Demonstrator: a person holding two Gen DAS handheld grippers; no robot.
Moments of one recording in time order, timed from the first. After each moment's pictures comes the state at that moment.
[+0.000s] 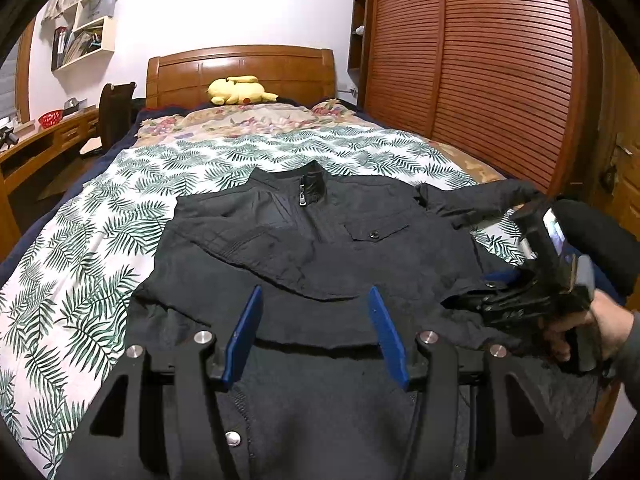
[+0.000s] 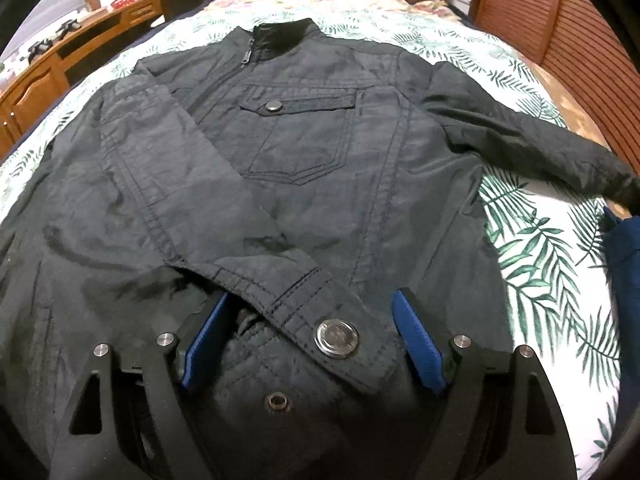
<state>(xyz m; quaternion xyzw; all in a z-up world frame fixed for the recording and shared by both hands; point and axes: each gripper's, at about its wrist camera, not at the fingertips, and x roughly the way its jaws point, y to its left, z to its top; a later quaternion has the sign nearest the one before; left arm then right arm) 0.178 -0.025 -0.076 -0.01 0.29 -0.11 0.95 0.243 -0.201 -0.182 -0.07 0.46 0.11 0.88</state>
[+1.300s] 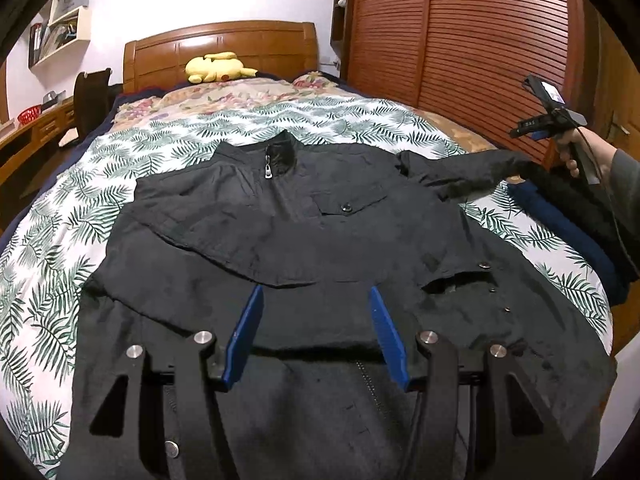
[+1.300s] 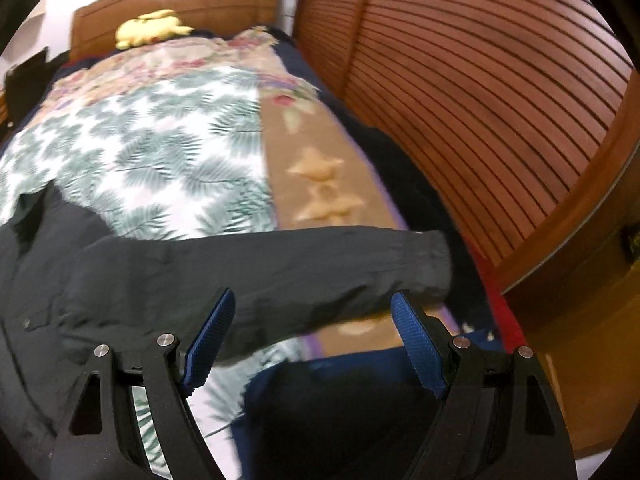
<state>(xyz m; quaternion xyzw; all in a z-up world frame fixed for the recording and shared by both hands) 0.206 -0.072 -0.102 0.00 0.34 -0.13 0.93 0.378 -0.496 -0.043 -0.04 0.42 -0.14 0.89</state>
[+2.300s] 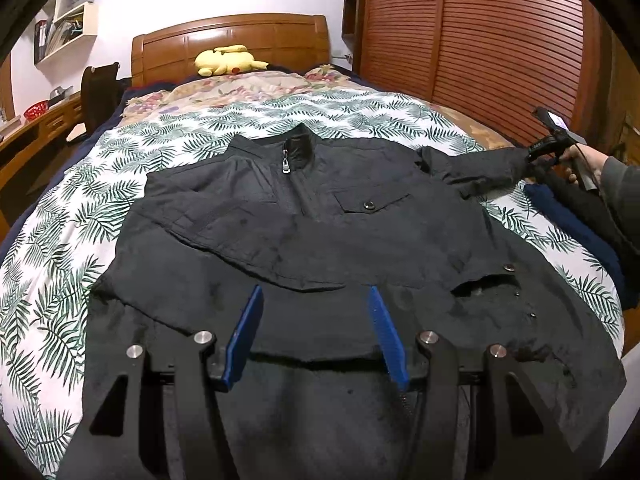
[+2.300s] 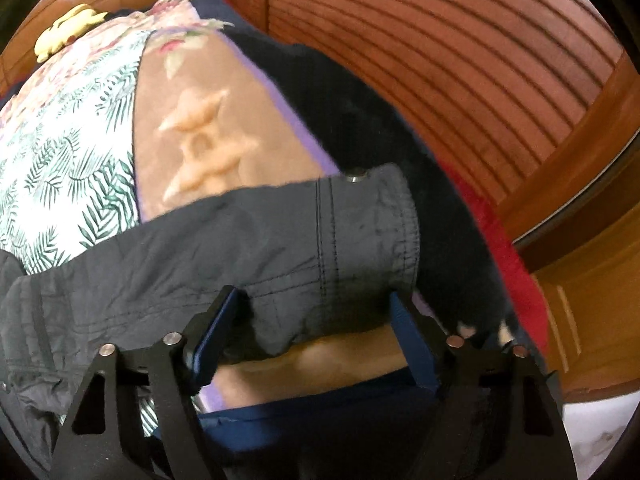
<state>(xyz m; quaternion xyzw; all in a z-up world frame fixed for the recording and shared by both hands) 0.222 -0.060 -0.106 0.01 0.35 -0.12 0.93 0.420 -0.594 -0.117 0.07 0.51 -0.19 0.84</state>
